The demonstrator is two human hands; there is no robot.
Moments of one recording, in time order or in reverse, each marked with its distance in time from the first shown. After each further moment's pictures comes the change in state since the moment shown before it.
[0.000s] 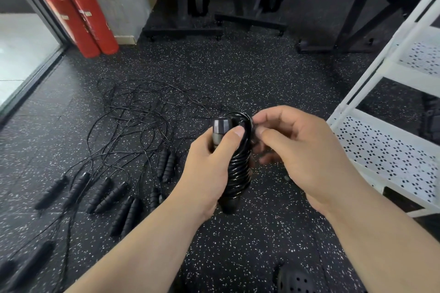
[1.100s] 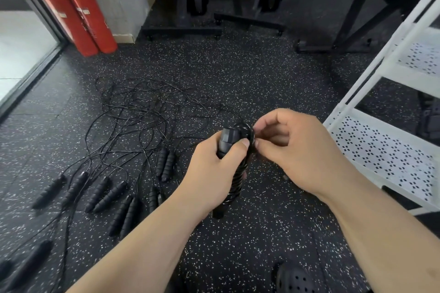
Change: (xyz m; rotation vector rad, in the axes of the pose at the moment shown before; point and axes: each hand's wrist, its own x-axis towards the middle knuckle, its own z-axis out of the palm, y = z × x) left_hand 0.002 -0.004 -0.006 0.282 -0.057 0.043; right_hand 0.010 0.011 -0.007 -0.375 -0.049 -0.051
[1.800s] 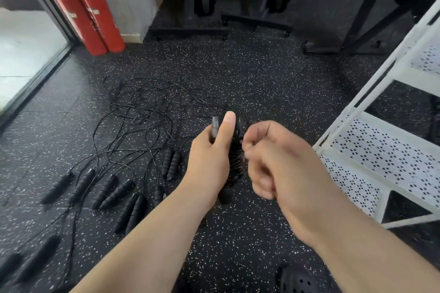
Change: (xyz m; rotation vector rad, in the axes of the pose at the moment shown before) left_hand 0.011 0.009 -0.005 -0.054 0.232 -0.161; right_hand -0.032 -0.028 0.033 0.619 -0.147 0.179
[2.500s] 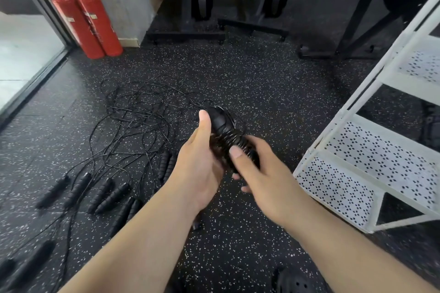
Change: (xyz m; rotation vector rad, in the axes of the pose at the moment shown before) left_hand 0.019 -0.008 -0.001 -0.511 -0.089 -0.217; right_hand 0.016 0.037 -0.009 -0.506 0.046 -0.006
